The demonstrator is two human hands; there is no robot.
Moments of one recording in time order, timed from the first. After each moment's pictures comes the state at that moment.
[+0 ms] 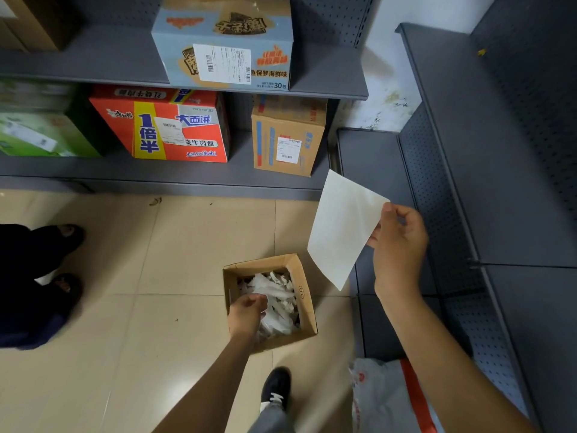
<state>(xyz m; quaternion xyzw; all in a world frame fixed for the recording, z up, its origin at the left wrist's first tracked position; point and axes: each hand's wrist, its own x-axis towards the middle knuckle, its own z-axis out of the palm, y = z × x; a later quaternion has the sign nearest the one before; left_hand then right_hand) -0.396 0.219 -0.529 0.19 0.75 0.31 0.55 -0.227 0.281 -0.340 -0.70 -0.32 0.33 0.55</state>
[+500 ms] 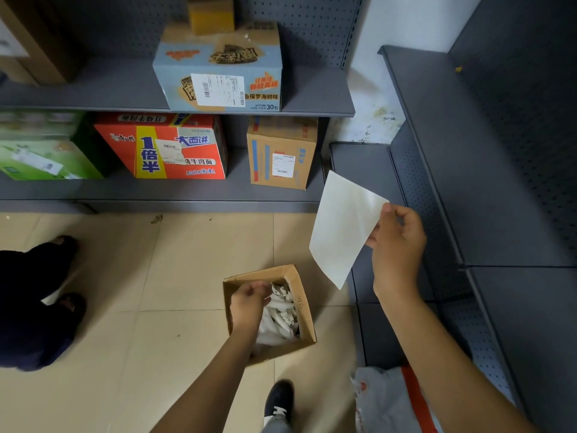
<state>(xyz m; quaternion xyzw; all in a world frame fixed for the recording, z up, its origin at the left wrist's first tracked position) -0.386 0.243 -0.480 0.20 0.70 0.40 0.56 -0.220 0.277 -0.310 -0.68 -0.31 0.32 0.58</state>
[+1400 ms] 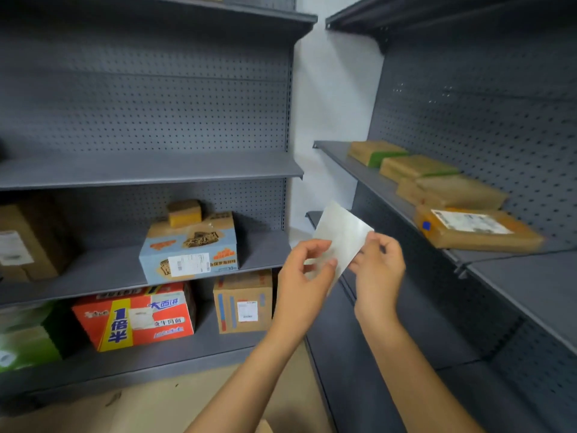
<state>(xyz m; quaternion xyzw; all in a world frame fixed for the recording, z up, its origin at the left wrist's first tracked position) -0.261 0.278 -0.101 0.62 0.33 0.56 0.43 -0.175 0.269 -0.078 -0.52 -0.28 0.24 0.77</state>
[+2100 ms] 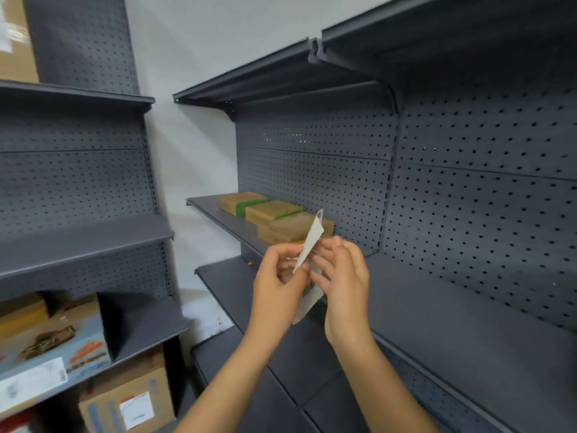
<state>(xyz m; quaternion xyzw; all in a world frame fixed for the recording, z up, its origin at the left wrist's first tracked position) -0.119 0.200 -0.016 0.67 0.15 0.52 0.51 -0.067 0.139 0.007 -0.44 -0.27 0.18 0.84</state>
